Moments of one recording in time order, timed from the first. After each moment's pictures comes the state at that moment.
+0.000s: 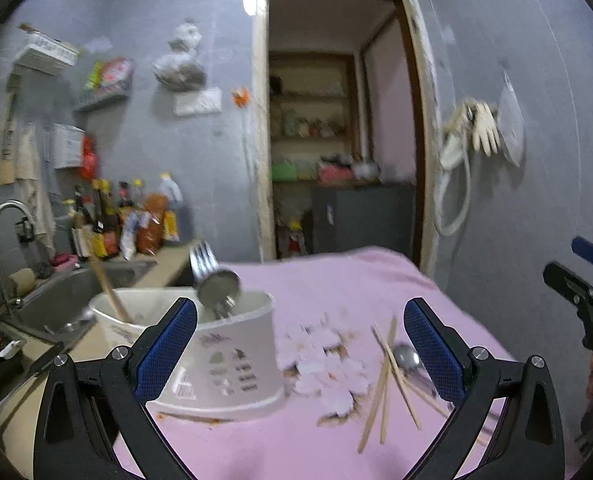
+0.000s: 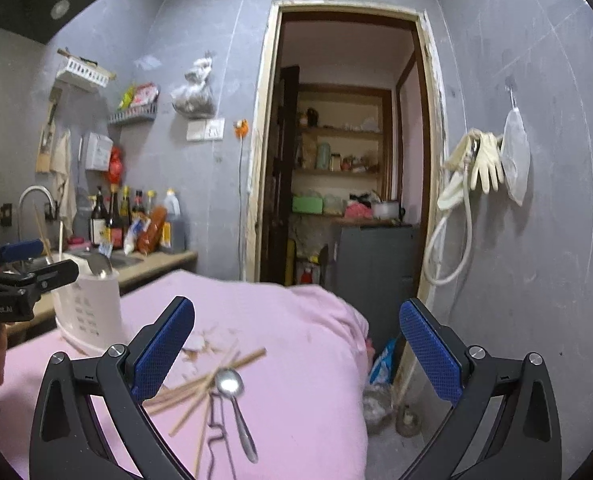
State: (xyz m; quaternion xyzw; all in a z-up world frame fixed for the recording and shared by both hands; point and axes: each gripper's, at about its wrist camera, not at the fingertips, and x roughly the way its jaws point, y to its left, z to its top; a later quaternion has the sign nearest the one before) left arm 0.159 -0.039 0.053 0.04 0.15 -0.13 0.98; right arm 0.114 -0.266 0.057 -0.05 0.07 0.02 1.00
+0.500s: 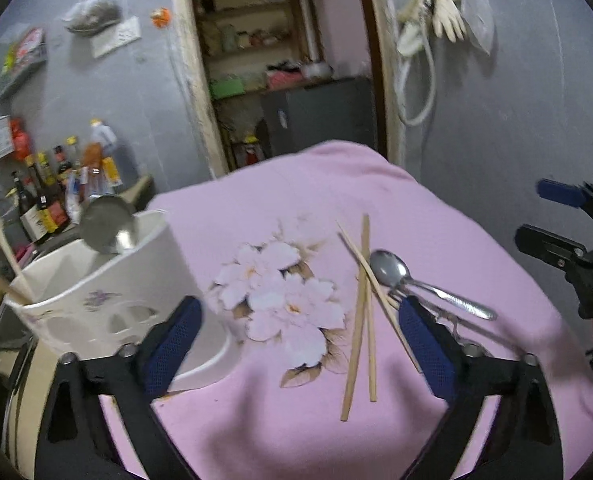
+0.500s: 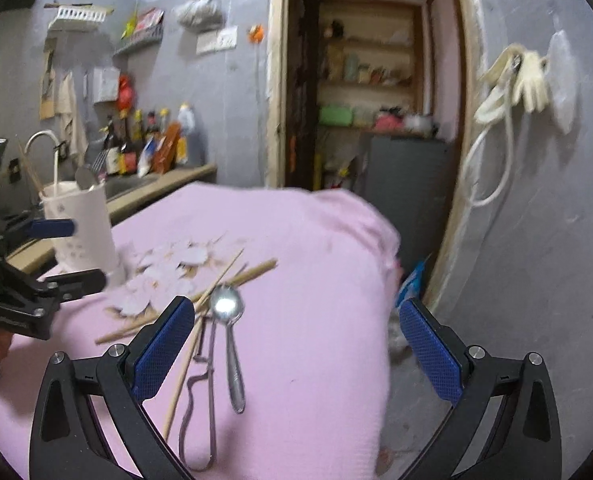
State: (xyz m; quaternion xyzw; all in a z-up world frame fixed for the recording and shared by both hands) left arm 0.213 -0.097 -0.009 0.13 0.30 -0.20 0.92; right arm 0.170 -0.283 0.013 -0.05 0.24 0.09 0.96
